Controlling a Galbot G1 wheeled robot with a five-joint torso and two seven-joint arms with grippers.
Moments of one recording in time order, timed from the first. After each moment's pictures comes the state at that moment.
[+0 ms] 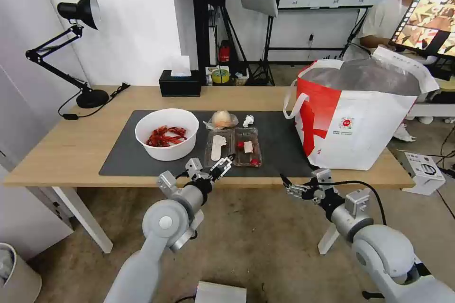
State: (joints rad) left arm 1.08 -1.35 -0.20 -2.01 -1.39 0.38 -0.58; right arm -1.38 0.98 0.47 2.09 0.44 -0.34 -0.04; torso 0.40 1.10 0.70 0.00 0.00
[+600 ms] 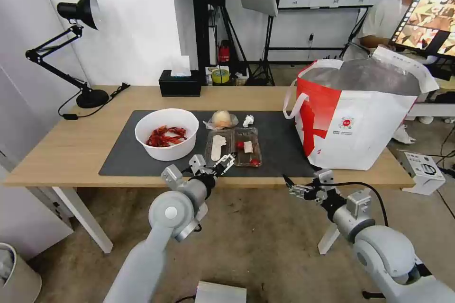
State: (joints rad) left arm 1.01 -1.36 -0.17 -1.96 -1.42 0.38 -0.66; right arm -1.39 0.98 0.48 2.07 0.44 -0.33 -0.04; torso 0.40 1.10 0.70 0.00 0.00
